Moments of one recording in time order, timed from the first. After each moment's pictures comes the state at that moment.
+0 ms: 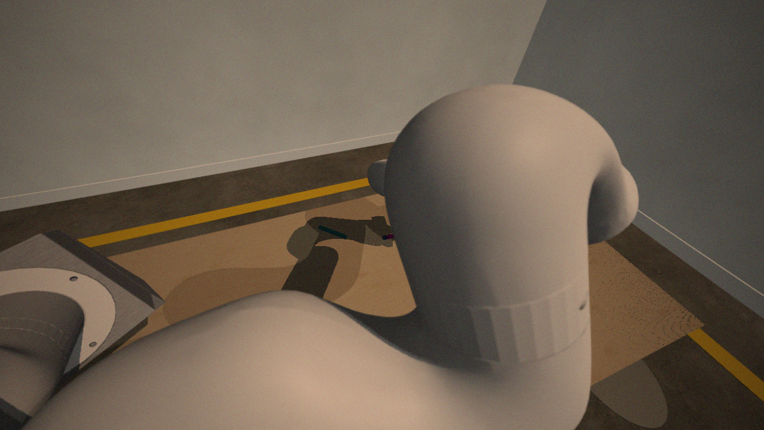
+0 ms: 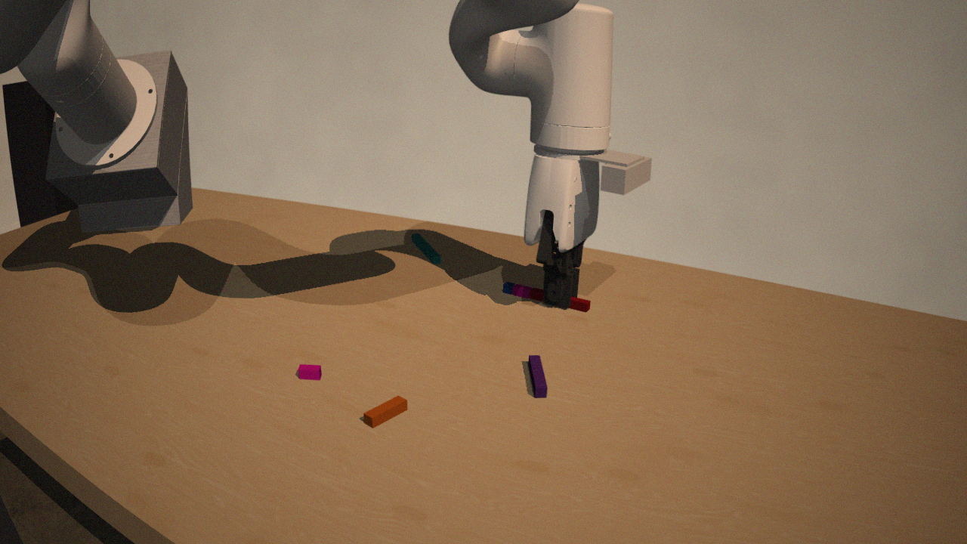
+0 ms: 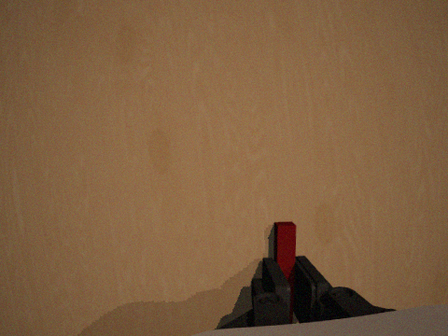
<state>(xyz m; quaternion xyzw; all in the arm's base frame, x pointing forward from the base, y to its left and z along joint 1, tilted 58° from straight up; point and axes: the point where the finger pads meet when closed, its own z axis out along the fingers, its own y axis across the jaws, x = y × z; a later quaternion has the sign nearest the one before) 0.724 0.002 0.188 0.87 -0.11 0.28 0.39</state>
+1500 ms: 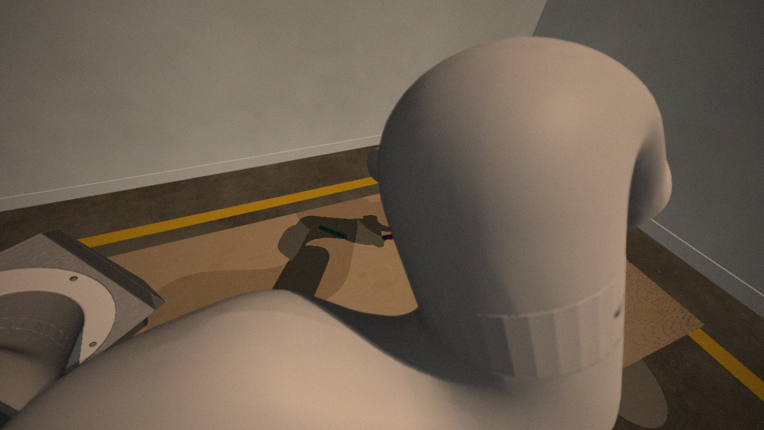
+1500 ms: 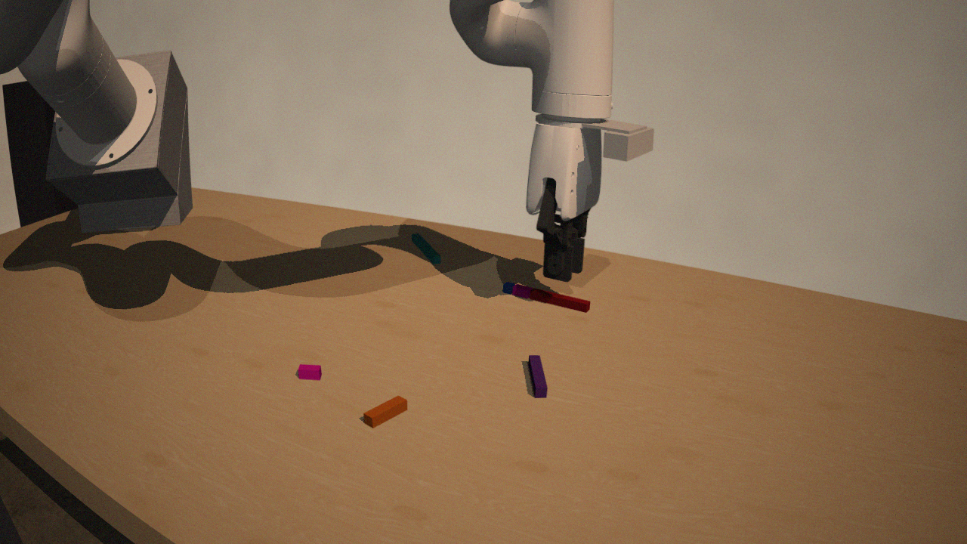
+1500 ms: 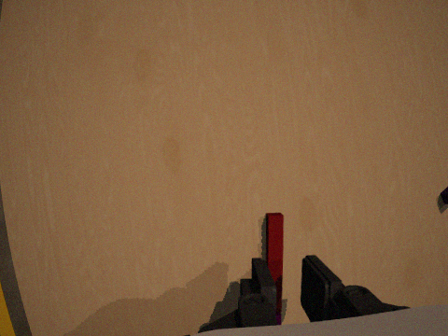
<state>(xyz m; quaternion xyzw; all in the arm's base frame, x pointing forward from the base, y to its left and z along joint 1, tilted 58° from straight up) 0.712 0.028 0.206 0.87 -0.11 0.28 0.39</state>
